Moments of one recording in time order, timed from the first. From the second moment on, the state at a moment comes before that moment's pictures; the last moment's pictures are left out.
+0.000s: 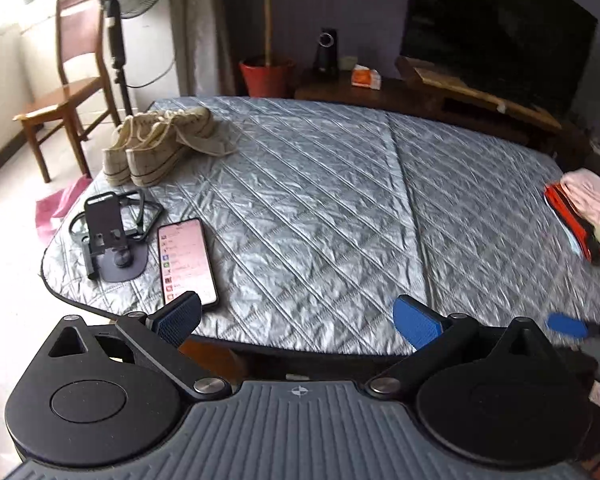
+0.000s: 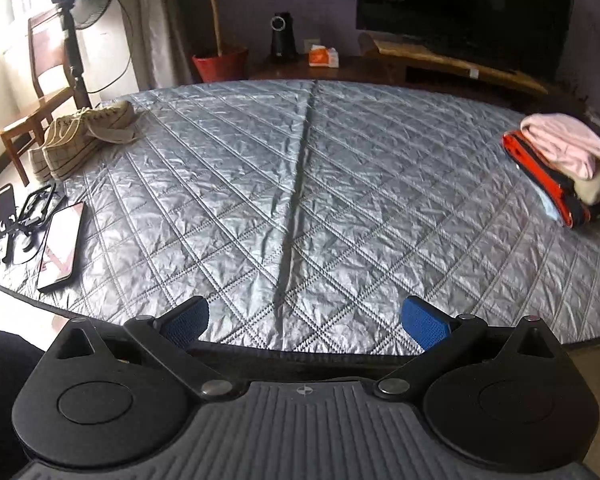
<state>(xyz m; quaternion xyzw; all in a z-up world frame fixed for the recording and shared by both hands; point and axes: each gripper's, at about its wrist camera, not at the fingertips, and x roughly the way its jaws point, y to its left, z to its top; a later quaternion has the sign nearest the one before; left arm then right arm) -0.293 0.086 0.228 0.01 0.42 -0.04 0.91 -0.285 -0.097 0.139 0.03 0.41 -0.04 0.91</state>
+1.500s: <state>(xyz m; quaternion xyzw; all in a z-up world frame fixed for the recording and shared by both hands) -0.312 0.075 0.226 0.03 0.43 -0.03 0.90 -0.284 -0.095 0.135 0.04 0.42 -0.03 0.91</state>
